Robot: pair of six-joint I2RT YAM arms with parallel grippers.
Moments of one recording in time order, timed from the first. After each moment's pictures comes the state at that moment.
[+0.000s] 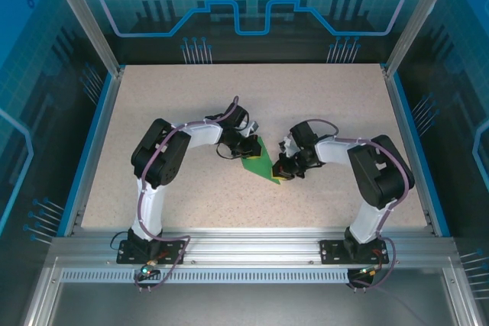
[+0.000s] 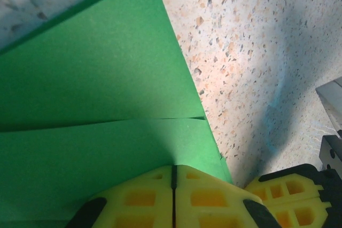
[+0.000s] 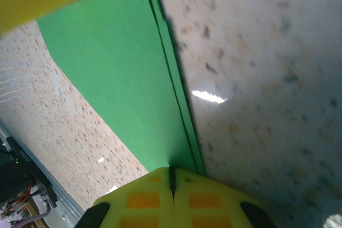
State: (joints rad) left arm -0.50 2.11 1.32 -0.36 0.60 -0.56; right arm 0.41 1.75 0.84 -0.39 -0.62 0.51
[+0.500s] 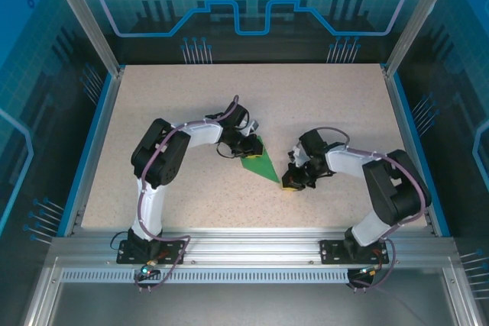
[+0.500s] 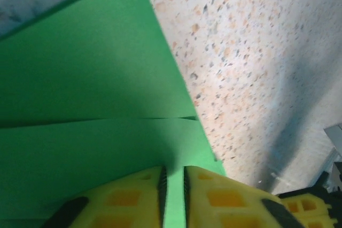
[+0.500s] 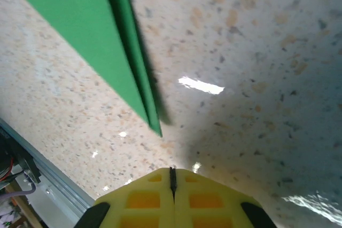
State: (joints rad) left arm -0.50 2.10 1.34 -0.37 0.60 -0.57; right arm 0.39 1.58 0.73 -0.51 -0.59 0.46
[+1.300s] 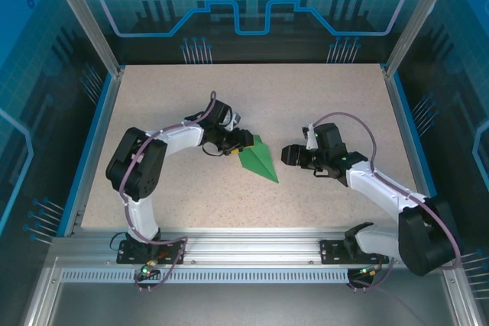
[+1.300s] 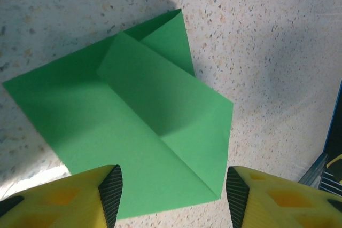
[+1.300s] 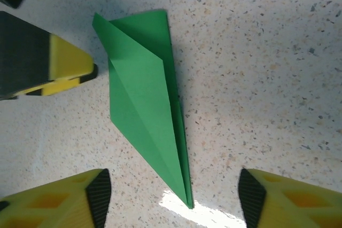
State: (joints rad) left arm -0.42 1.89 1.16 -0.29 0.55 -0.69; right arm 0.38 1.22 0.64 -0.23 -0.32 0.54
